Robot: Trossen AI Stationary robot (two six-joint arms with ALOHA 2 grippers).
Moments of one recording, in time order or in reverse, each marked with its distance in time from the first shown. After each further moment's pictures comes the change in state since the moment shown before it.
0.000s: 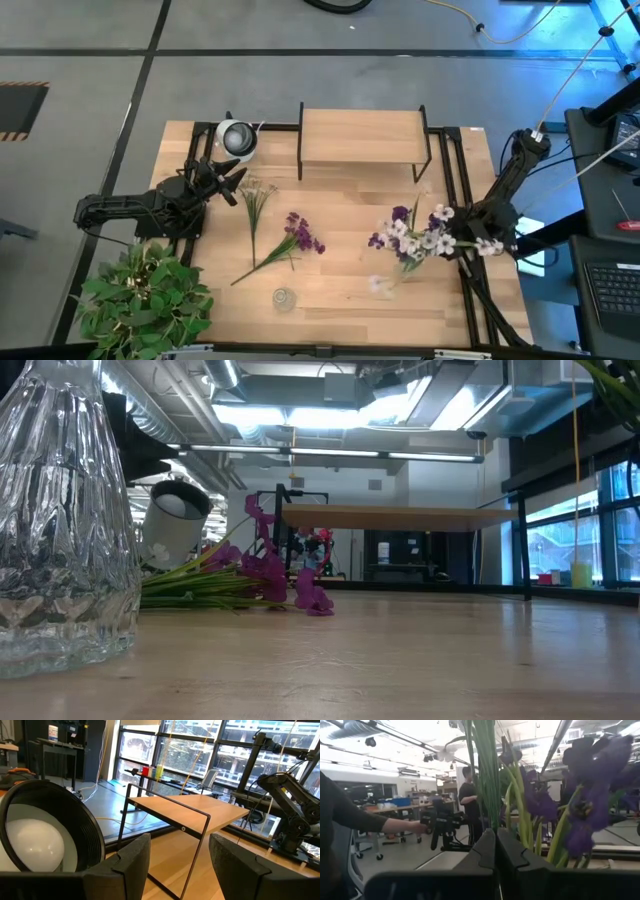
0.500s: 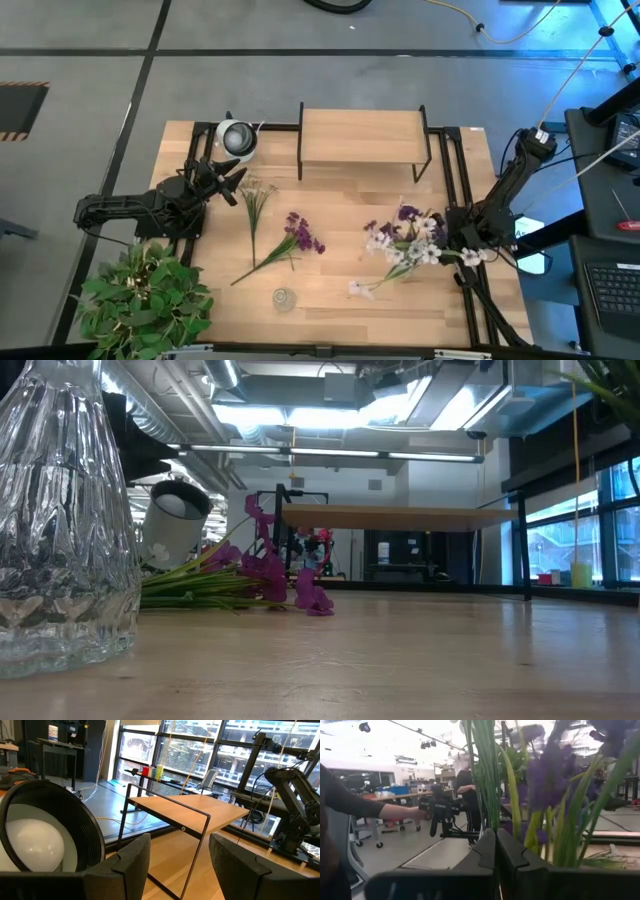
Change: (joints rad) left arm 0.000 0.000 0.000 0.000 0.000 0.000; right arm 0.000 0.162 0.000 0.094 0.011 0.048
